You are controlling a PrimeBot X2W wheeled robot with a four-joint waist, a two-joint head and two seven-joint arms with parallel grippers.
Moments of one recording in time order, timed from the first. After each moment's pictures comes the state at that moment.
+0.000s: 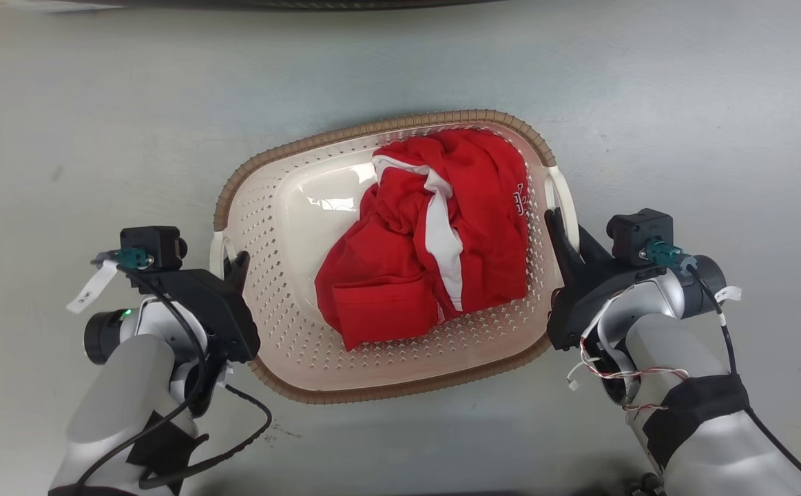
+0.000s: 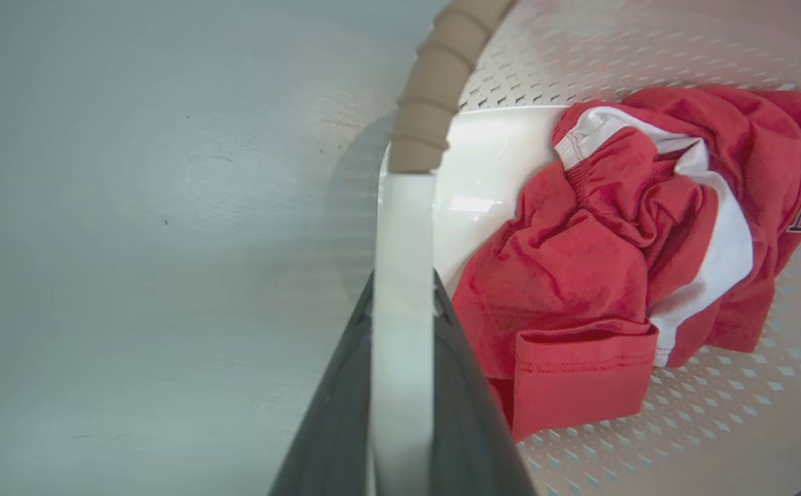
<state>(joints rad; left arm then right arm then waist) -0.68 0.12 -0.27 0.85 -0.60 -0.12 0.14 -0.70 -0.06 0.39 0.75 0.28 0.02 -0.08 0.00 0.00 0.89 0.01</state>
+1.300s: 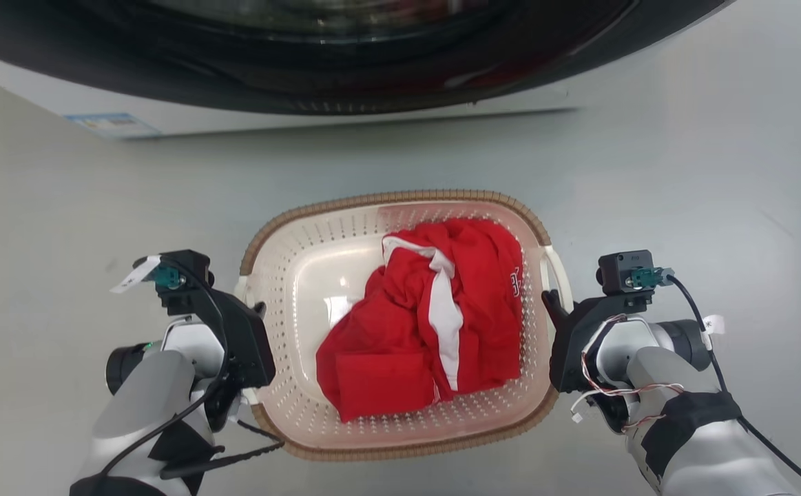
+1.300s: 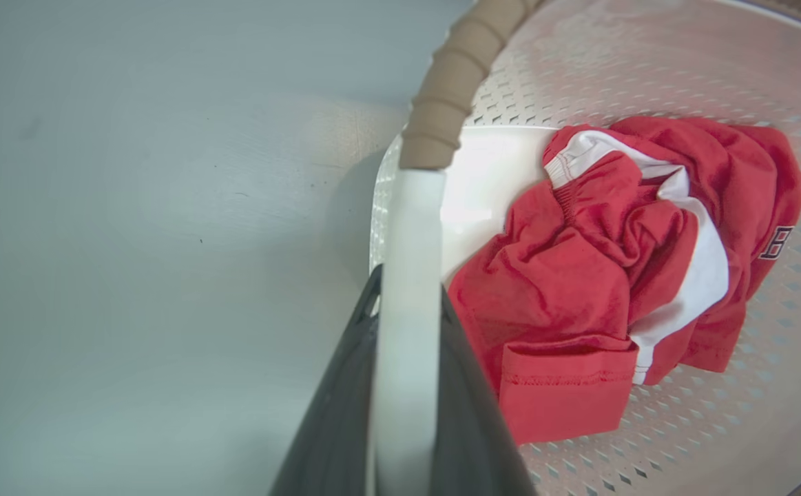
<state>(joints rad) -0.76 0.08 -0.38 1.09 -0.69 -0.12 0.18 -0.75 -0.05 0.48 1.04 0.48 0.07 0.07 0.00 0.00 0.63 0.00</state>
